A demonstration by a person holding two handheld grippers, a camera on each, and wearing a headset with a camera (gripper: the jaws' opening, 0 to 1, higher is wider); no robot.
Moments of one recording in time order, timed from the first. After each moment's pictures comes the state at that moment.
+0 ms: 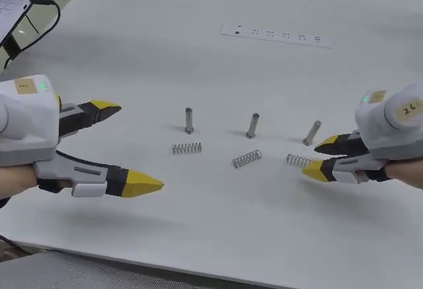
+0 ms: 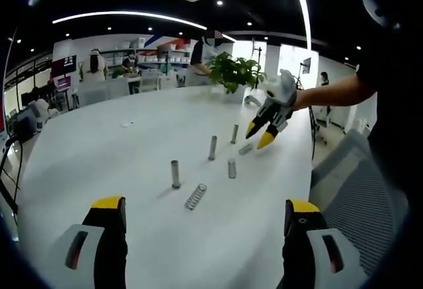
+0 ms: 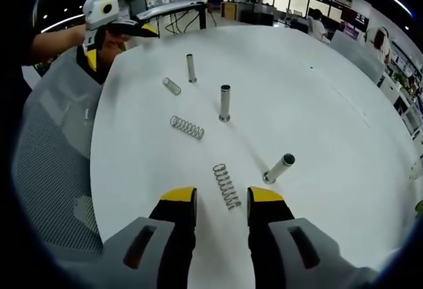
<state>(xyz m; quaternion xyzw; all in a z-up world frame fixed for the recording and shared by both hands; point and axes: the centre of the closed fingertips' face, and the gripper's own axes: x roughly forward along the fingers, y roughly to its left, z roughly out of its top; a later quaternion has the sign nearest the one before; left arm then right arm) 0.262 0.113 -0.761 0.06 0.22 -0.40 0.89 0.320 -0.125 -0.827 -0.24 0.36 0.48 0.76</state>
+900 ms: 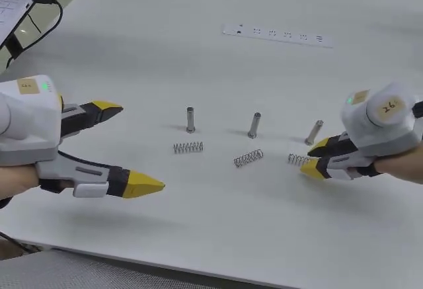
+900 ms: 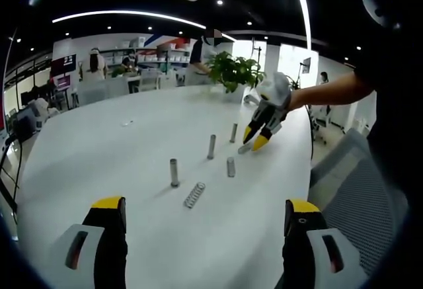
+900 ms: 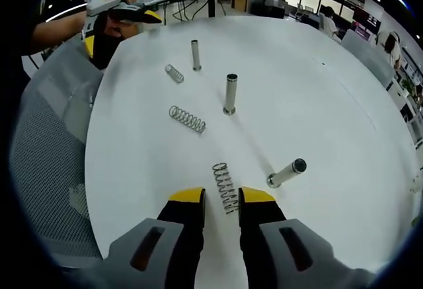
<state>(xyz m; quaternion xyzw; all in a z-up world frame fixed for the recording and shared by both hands) 0.259 0.114 -0.762 0.06 0.22 -0.40 0.89 0.322 -0.121 -0.843 -0.27 0.38 0.50 0.73</state>
